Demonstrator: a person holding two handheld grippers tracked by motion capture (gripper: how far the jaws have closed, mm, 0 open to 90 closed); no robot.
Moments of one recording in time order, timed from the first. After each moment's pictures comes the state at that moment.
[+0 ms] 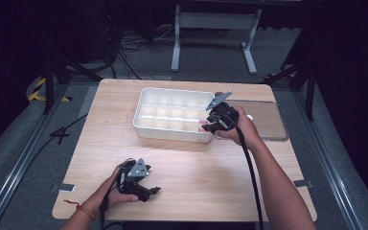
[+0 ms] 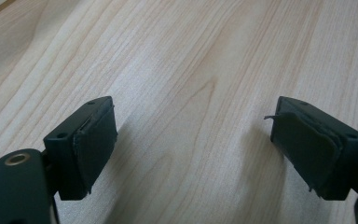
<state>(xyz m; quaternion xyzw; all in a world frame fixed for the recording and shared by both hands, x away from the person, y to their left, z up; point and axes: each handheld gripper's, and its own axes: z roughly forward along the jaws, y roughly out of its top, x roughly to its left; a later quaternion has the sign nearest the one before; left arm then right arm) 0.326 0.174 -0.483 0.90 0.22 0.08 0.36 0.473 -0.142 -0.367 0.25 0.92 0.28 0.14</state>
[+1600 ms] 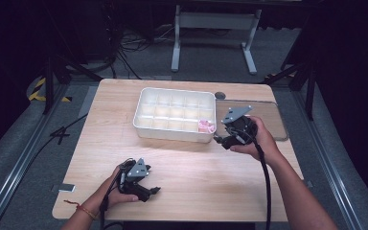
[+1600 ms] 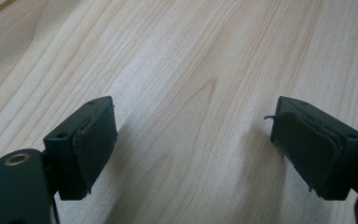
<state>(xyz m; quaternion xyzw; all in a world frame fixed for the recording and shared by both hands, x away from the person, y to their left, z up) 0.326 0.174 -0.483 0.90 0.22 0.08 0.36 0.419 -0.179 -0.356 0.23 0.91 0.29 0.19</state>
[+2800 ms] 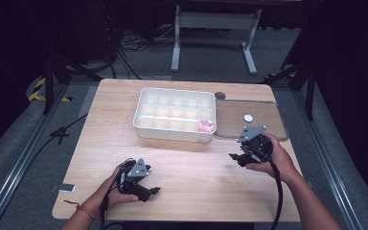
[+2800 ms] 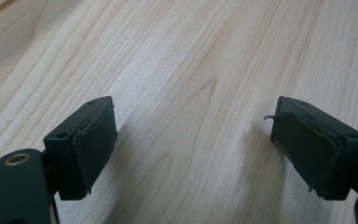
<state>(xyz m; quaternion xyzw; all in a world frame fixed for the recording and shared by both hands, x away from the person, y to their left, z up) 0.326 0.174 -0.483 0.90 0.22 0.08 0.36 0.384 -0.224 -0.390 0.25 0.91 0.25 0.20</state>
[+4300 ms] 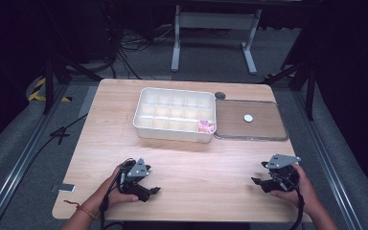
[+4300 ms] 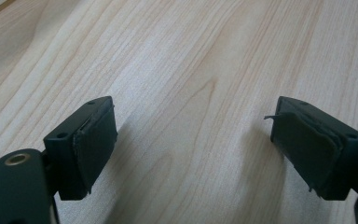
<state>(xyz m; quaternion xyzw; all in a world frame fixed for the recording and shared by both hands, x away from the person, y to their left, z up) 0.326 0.174 -0.483 0.90 0.22 0.08 0.36 0.327 -0.311 -0.453 0.31 0.89 0.29 0.17</state>
